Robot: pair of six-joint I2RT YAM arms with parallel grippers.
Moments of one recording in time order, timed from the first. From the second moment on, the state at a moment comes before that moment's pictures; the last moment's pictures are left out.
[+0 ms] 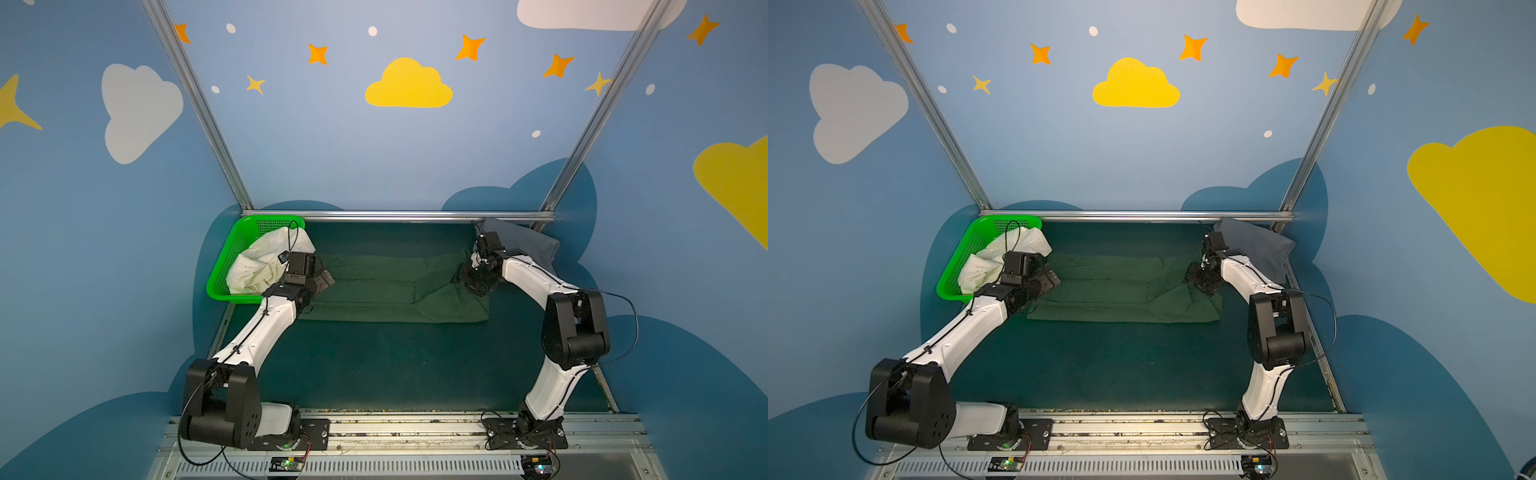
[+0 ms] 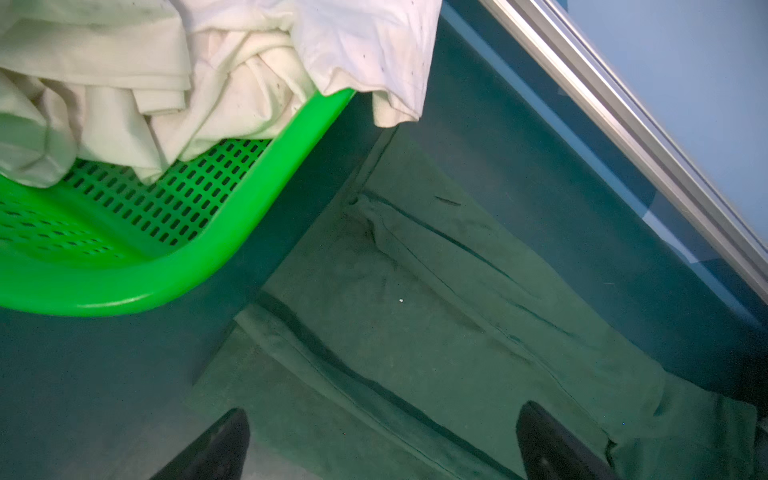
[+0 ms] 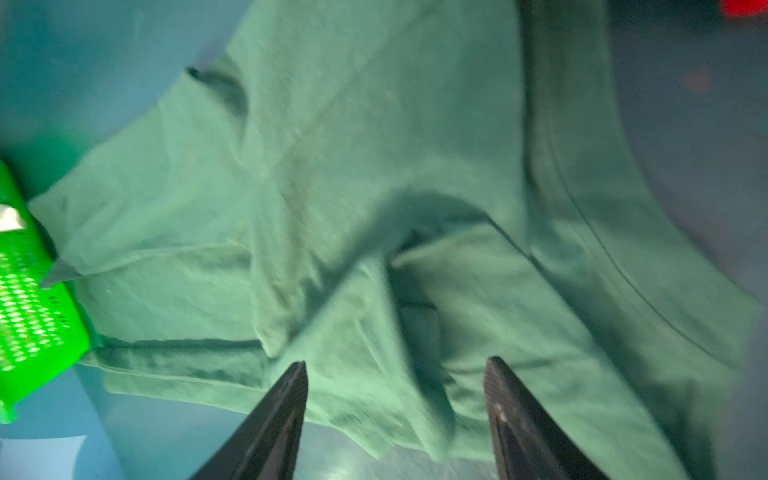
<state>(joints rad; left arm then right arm) -0.14 1.34 0.94 -0.42 -0.16 -0.73 0.25 1.81 1.33 -0.72 -0.26 0.59</state>
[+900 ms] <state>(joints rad) -0.16 1.31 0.93 -0.40 -0.13 -0.72 0.47 1.89 1.25 -0.64 -0.32 0.63</state>
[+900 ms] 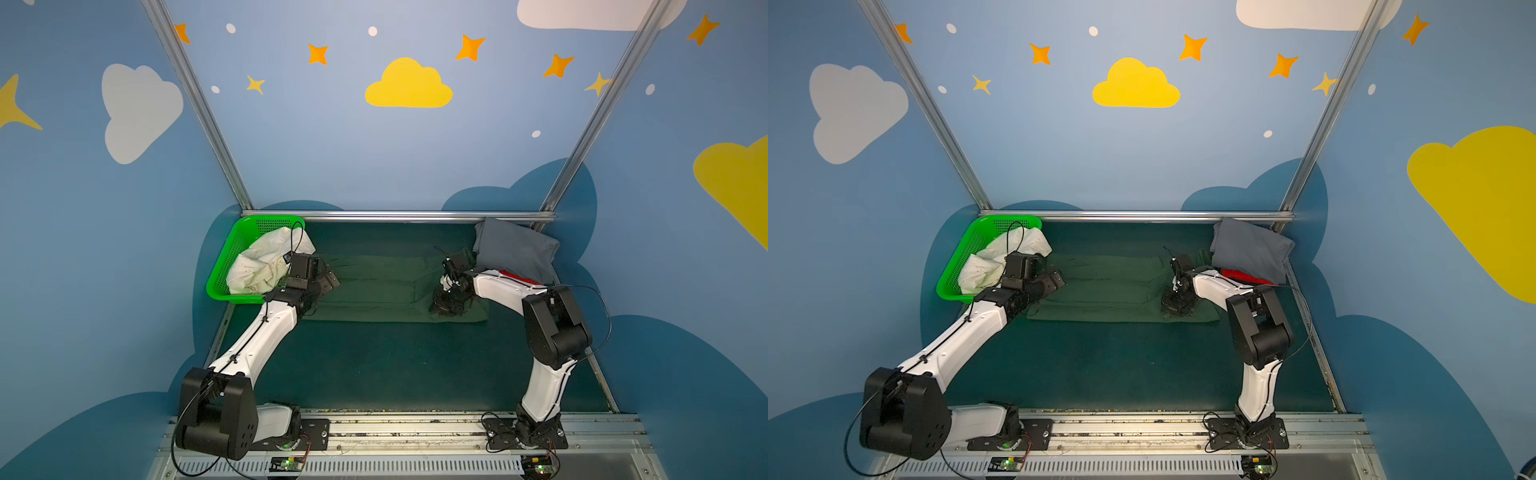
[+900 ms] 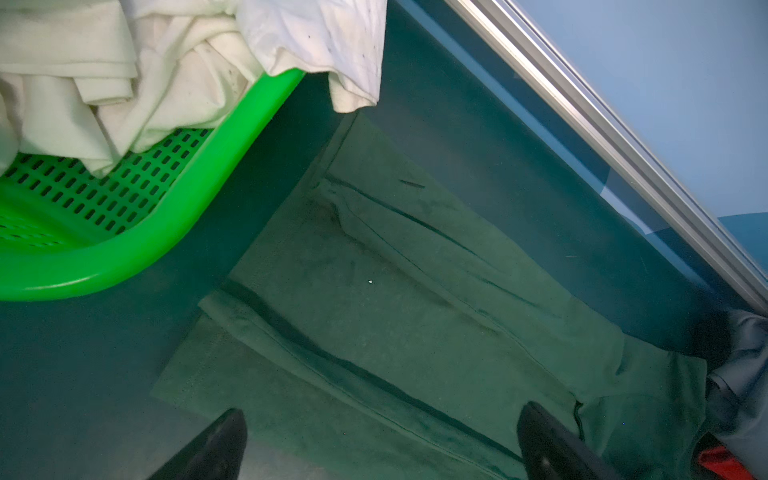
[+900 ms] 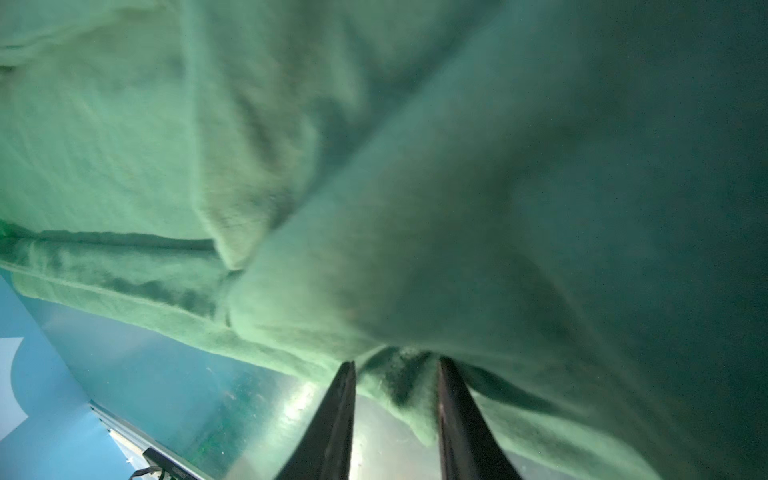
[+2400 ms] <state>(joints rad) -0.17 1.34 0.93 -0.41 -0.10 -0.72 0.40 2.35 2.18 -0.98 -0.21 0.35</state>
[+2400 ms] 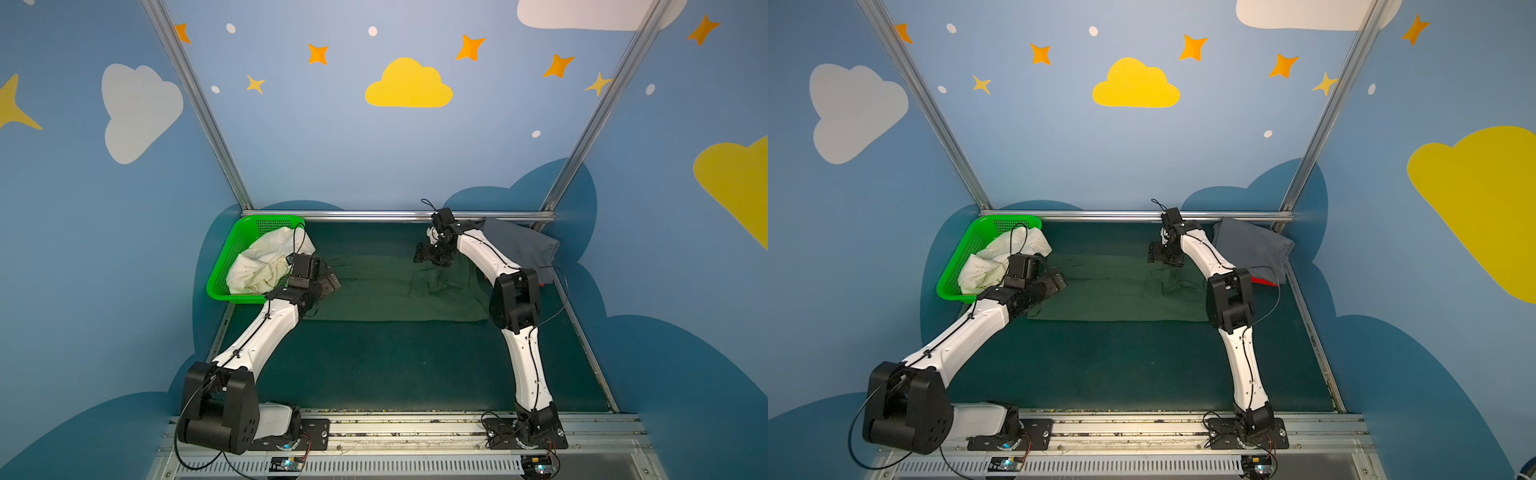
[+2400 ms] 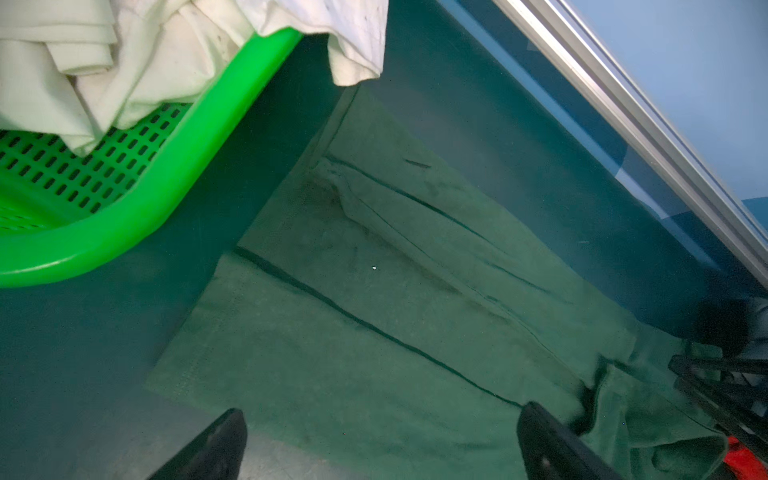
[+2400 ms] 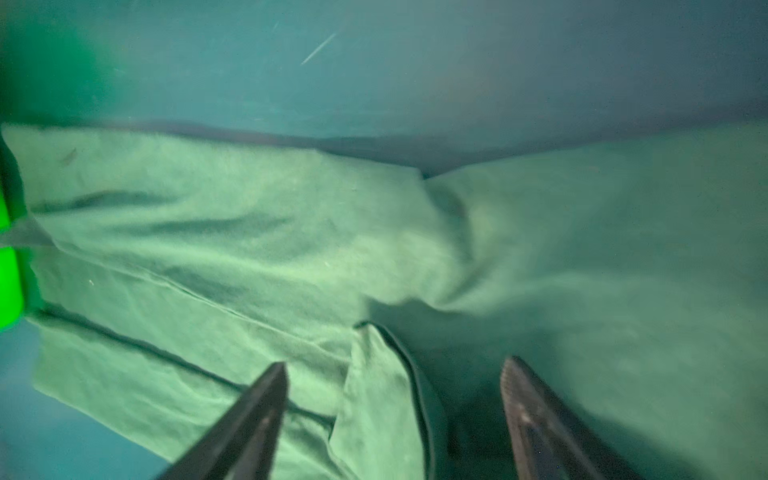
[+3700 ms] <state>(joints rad) -0.18 1.32 0.92 -0.43 -0.12 -0.72 0.32 2.21 1.82 -0.90 -0.09 0.36</state>
